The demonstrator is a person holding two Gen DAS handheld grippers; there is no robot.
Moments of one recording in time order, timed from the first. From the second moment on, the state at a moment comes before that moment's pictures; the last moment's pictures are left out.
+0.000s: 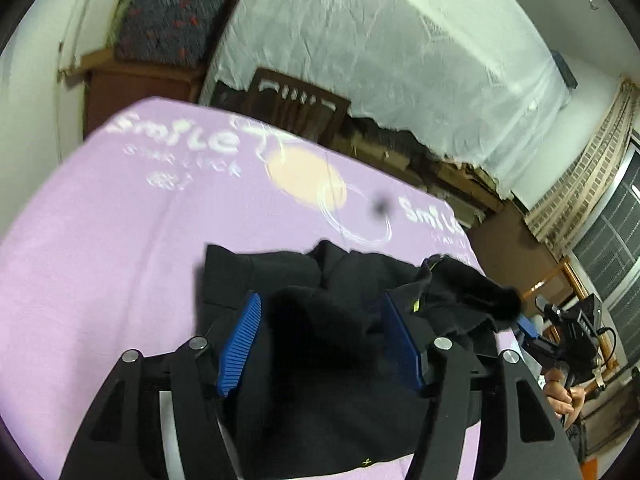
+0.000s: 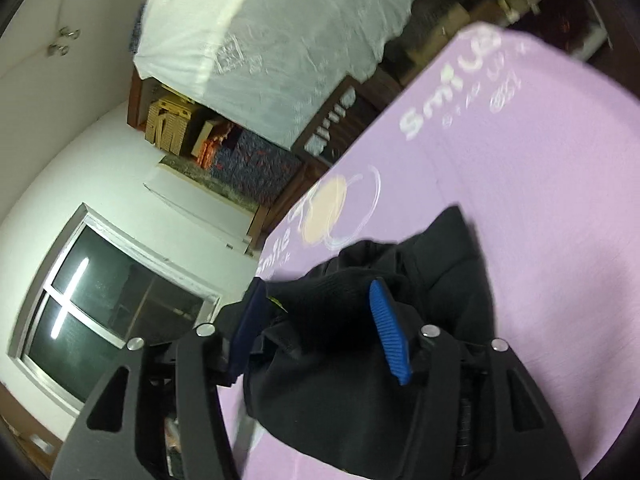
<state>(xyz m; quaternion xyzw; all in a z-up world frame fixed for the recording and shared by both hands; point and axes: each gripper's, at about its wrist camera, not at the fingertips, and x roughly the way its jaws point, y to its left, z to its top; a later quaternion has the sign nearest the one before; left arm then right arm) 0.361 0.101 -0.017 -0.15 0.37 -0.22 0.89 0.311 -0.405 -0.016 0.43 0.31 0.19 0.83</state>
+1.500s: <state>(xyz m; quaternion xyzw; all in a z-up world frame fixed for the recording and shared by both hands) 0.428 0.066 -0.091 -0.11 0.46 -0.17 0.87 0.379 -0.361 -0.063 0.26 0.42 0.10 0.86</state>
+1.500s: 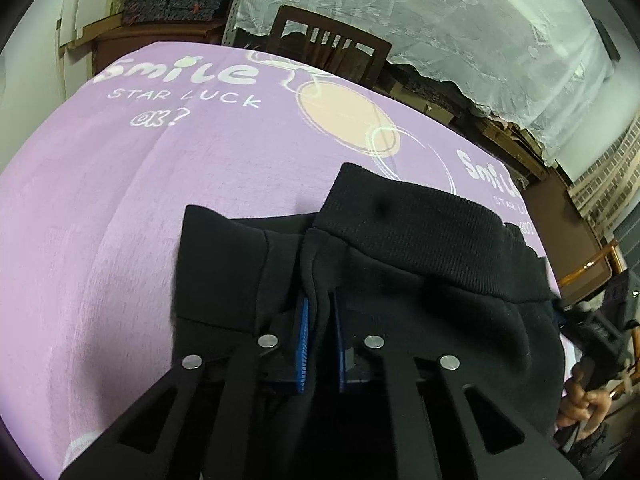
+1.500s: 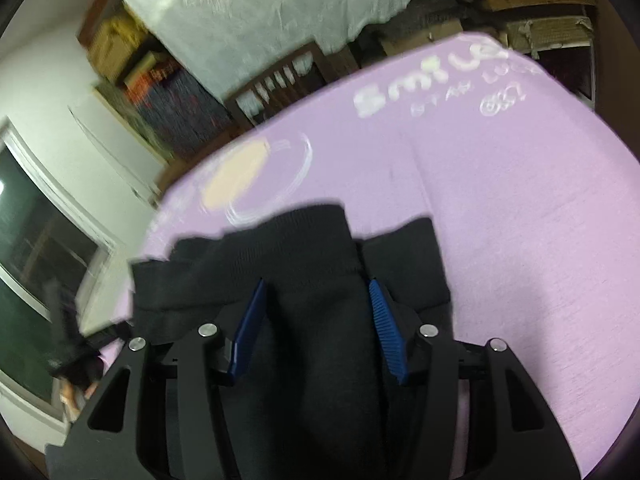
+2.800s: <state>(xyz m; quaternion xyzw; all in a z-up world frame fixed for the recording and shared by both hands) 0.401 -0.017 -0.066 -0.03 0.45 -0.17 0.88 0.377 -0.245 -0.015 0.19 0.41 0.10 0.89</state>
